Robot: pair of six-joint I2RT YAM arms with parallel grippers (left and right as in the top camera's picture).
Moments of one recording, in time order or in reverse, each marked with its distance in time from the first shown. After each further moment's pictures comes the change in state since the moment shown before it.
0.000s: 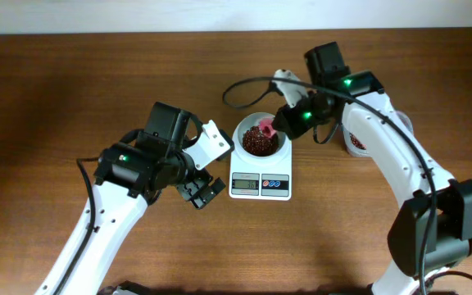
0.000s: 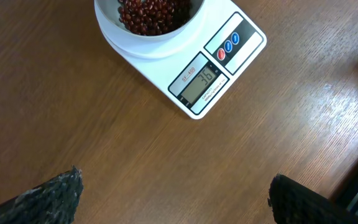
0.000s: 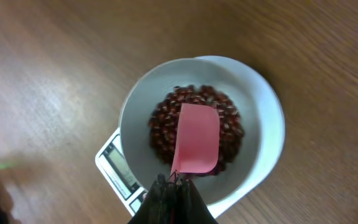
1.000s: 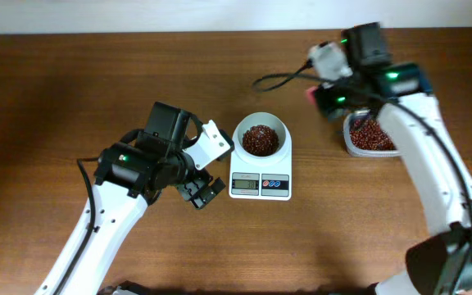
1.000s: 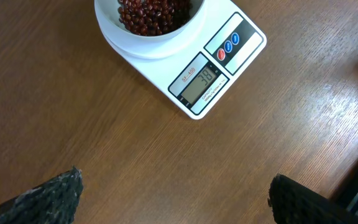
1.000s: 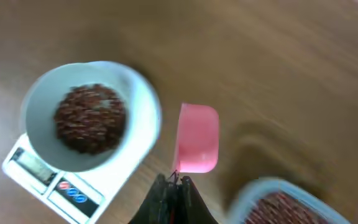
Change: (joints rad) left arm 0.000 0.000 0.000 0.000 0.000 0.000; right arm -0.116 -0.127 0.091 -0.069 0.306 -0.003
